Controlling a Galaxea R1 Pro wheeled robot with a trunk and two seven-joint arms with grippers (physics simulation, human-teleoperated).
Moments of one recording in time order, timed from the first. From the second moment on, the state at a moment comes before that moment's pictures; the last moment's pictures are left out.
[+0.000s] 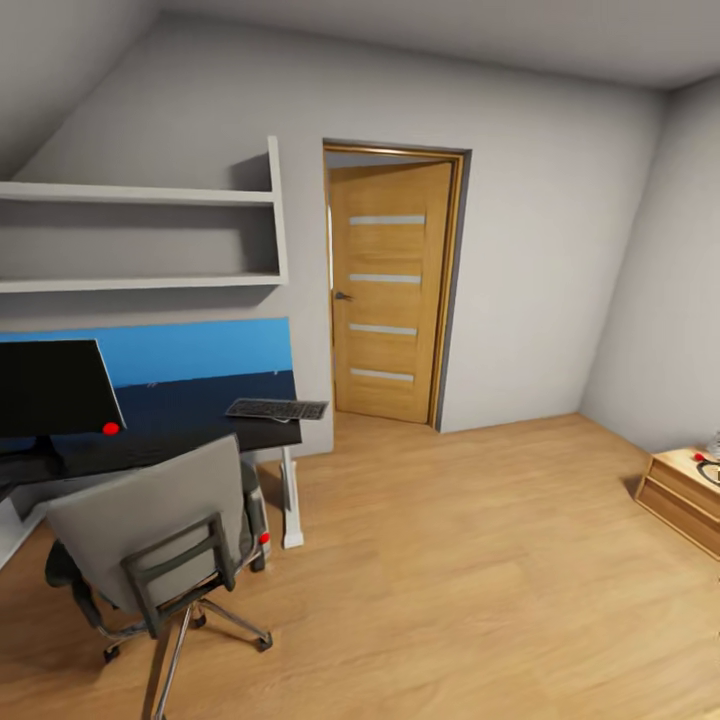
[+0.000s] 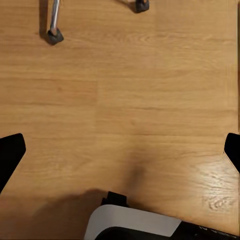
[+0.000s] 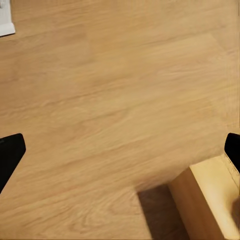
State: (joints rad) left arm 0.00 0.05 0.01 -0.29 0.27 -0.38 0.00; right arm -0.11 0.01 -0.03 -0.25 -0.03 -0.57 0.00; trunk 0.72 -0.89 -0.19
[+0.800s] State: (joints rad) left arm 0.00 0.05 0.02 -0.29 0.27 -0.38 0.00; right arm -0.11 0.02 -0.03 -0.25 -0.03 -0.57 0.00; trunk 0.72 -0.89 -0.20
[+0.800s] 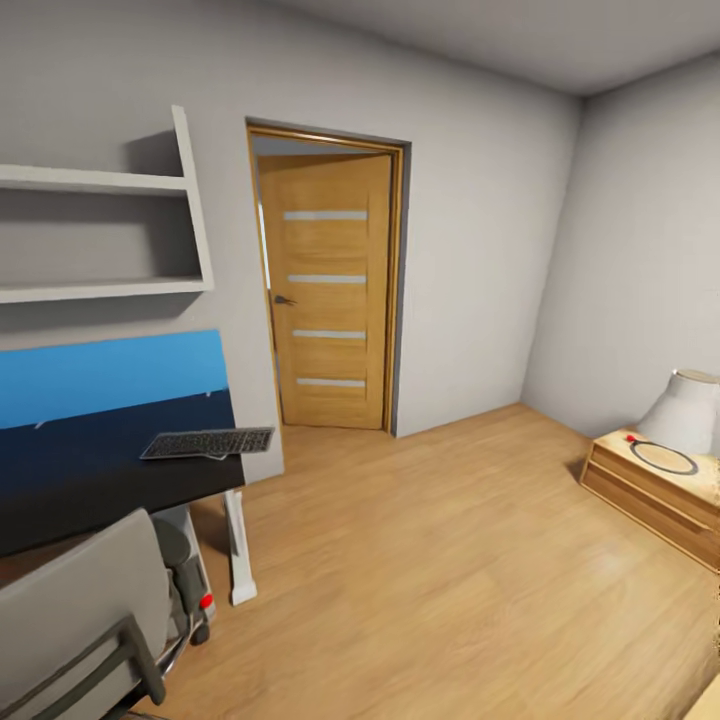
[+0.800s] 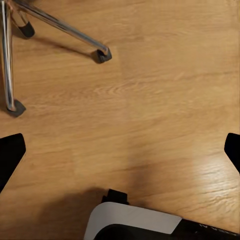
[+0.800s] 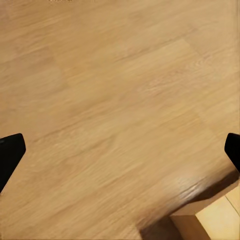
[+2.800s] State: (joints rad) left arm 0.00 0.05 0.02 -0.29 0.27 -0.38 0.00; right arm -0.11 0.02 -0.03 -0.25 -0.03 -0.57 0.00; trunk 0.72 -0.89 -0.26
